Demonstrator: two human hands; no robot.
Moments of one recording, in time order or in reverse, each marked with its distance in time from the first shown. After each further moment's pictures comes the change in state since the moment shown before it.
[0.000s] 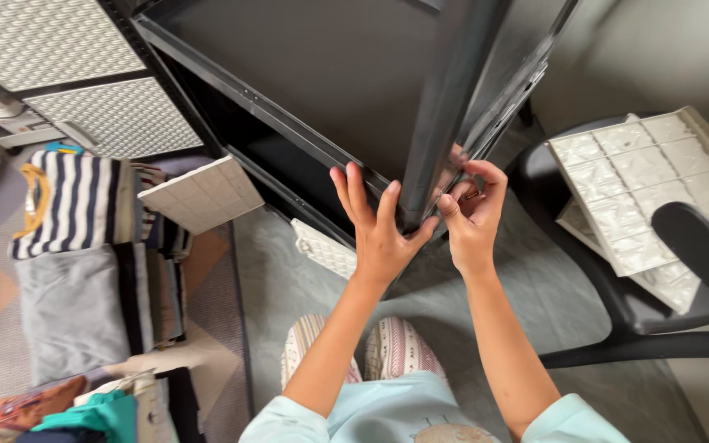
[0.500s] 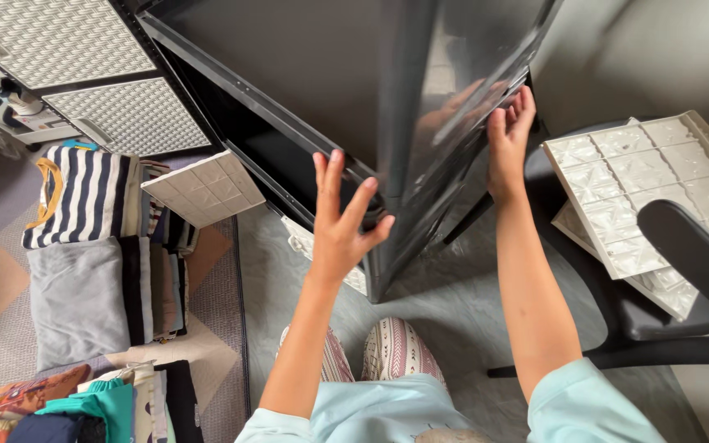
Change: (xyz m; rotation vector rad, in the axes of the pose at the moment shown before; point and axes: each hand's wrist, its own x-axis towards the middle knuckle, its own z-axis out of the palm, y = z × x) left_hand 0.008 -0.030 -0.040 -0.018 -0.147 0.125; right_hand 0.126 0.102 -0.104 -0.009 -0.013 -0.006
